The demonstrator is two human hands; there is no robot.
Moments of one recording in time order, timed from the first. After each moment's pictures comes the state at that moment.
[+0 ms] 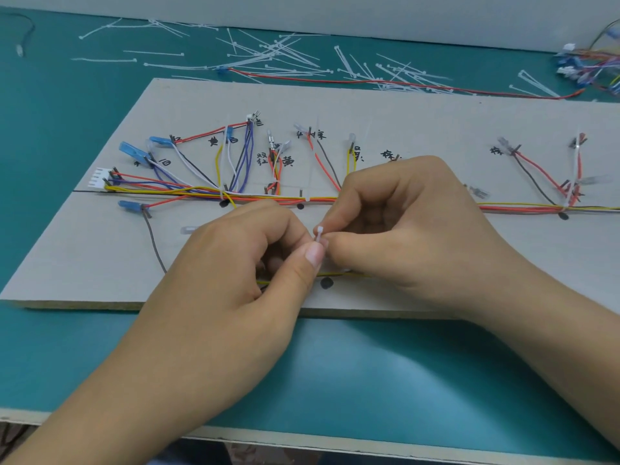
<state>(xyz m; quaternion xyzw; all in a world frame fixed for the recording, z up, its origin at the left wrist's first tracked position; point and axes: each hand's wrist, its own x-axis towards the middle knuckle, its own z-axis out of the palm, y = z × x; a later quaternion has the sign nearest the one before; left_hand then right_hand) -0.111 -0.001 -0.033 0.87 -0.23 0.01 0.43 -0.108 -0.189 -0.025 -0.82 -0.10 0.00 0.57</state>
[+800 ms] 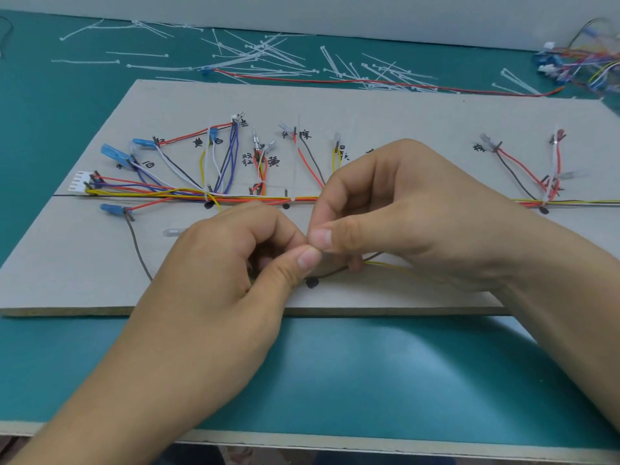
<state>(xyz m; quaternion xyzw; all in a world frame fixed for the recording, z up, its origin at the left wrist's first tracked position) -0.109 -0.002 -0.044 0.86 -0.22 0.01 0.46 -0.101 -0.204 -0.004 -0.79 -0.10 0.14 0.59</state>
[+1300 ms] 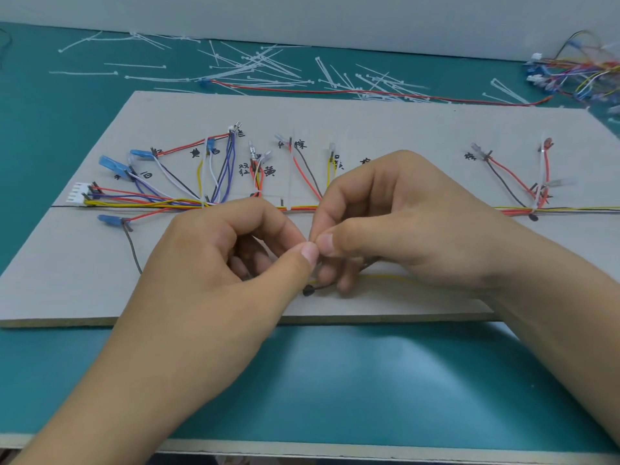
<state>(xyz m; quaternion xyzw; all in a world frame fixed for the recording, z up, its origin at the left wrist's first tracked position) -0.103 -0.008 -0.039 0.80 -0.18 -0.03 0.57 -0.106 -0.205 -0.002 -0.77 -0.08 0.16 0.61</state>
